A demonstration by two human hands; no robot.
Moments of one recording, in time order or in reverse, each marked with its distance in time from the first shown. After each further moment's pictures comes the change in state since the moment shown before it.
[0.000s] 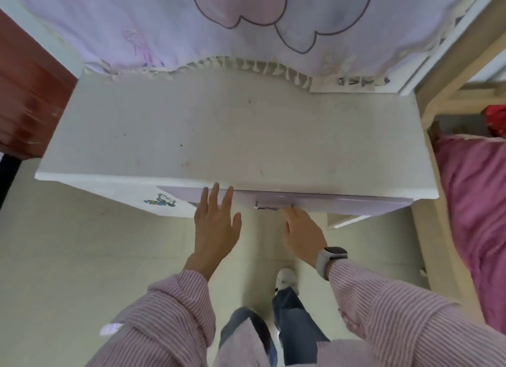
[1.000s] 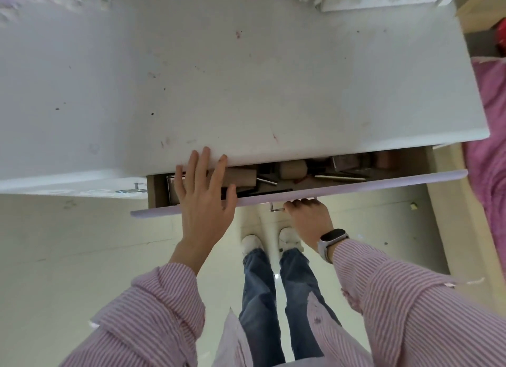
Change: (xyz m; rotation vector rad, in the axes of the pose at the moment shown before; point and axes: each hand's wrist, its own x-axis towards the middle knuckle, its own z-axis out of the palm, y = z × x) left_hand 0.054 -0.076 0.045 0.016 0.256 0.327; right_hand 0.026 -0.010 0.076 -0.543 0.103 -0.099
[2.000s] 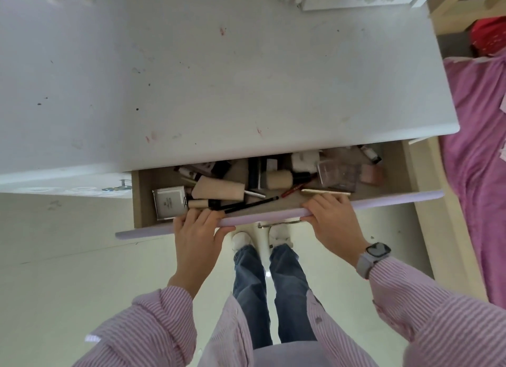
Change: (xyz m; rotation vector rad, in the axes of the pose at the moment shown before) left_hand -0.064 0.013 -0.004 -0.021 -0.211 -0.015; right_hand -0.059 0.047 -0.025 0.193 0.210 0.021
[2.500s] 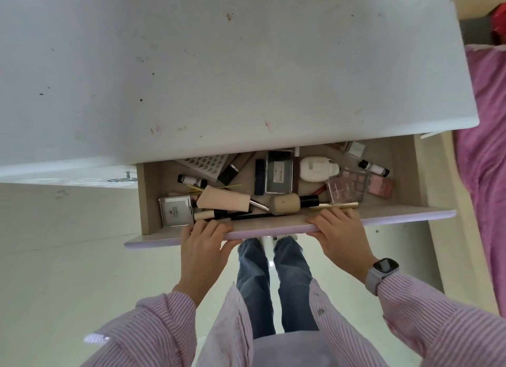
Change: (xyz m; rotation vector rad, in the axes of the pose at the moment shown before) left_hand -0.024 -0.002 0.002 0.020 -0.190 0.035; right_hand -0.027 -0.008 0.007 0.052 -0.107 -0.022
